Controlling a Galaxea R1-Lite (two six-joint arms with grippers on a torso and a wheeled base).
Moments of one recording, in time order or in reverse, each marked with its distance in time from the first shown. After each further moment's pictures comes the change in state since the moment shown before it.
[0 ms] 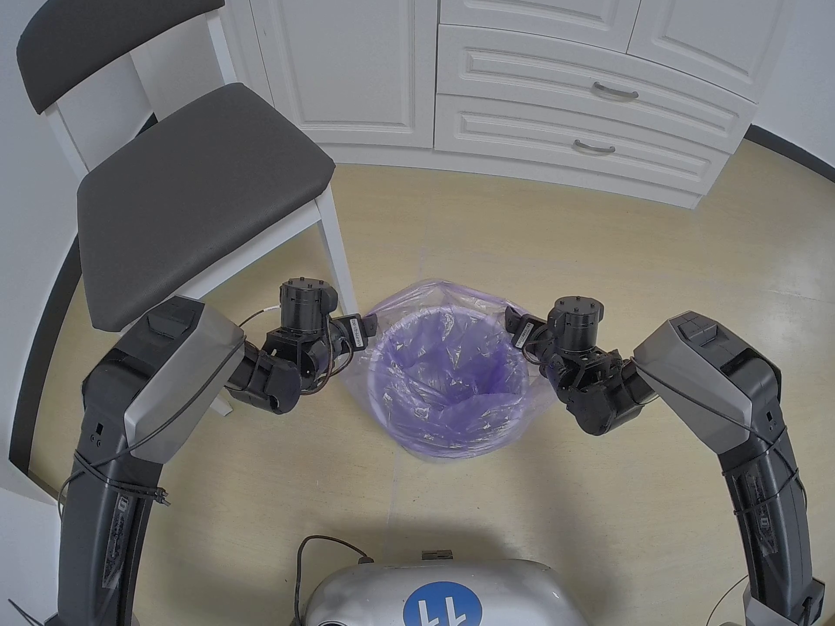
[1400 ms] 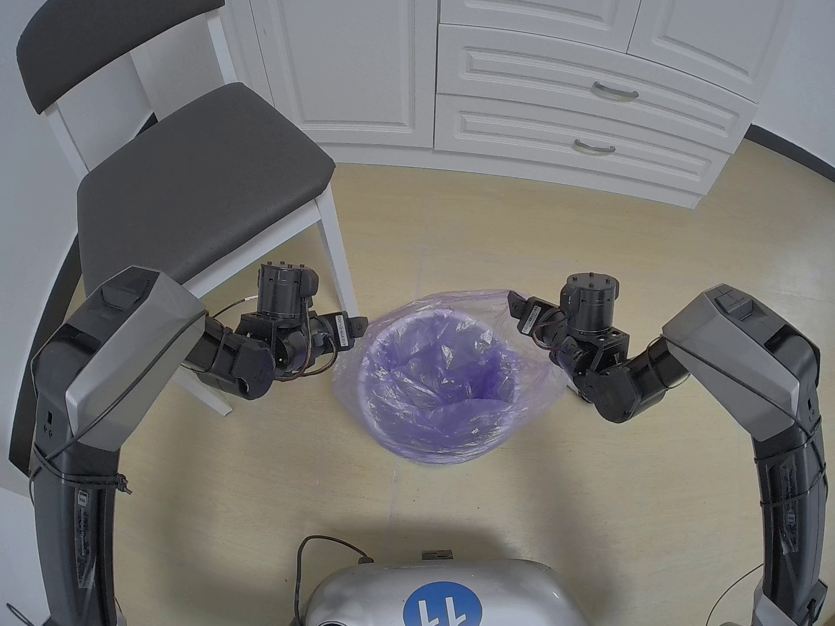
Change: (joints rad) left arm 0.016 -0.173 0.154 0.128 -0.079 0.011; right arm 0.019 -0.177 0.137 0.042 0.020 0.013
